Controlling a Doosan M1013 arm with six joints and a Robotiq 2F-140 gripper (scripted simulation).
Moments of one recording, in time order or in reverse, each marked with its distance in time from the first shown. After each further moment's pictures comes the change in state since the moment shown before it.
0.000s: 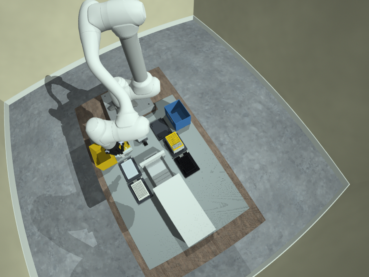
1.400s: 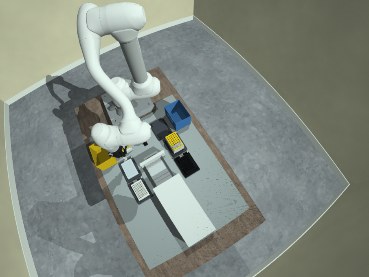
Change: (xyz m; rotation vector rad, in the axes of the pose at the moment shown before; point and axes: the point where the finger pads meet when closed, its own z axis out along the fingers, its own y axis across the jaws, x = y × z) arm 0.000 0.000 0.053 0.000 0.000 0.000
